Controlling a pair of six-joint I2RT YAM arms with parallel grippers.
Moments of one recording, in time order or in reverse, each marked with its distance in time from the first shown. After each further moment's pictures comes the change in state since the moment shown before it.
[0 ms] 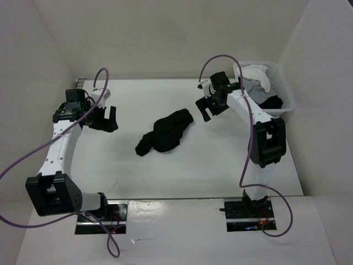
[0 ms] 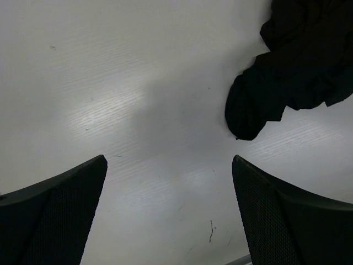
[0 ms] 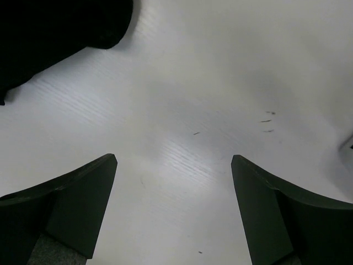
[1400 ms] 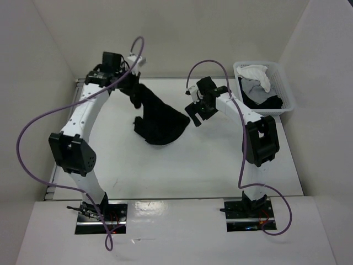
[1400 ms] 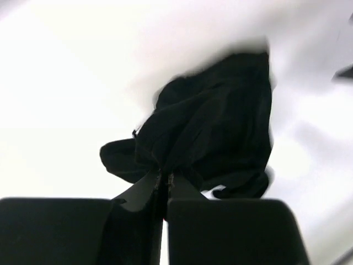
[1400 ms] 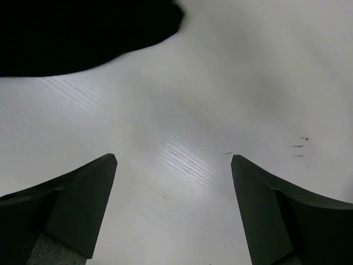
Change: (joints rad) left arm -0.359 0.505 0.552 0.004 -0.010 -0.054; right arm 0.116 0.056 -0.020 0.019 0.027 0.011
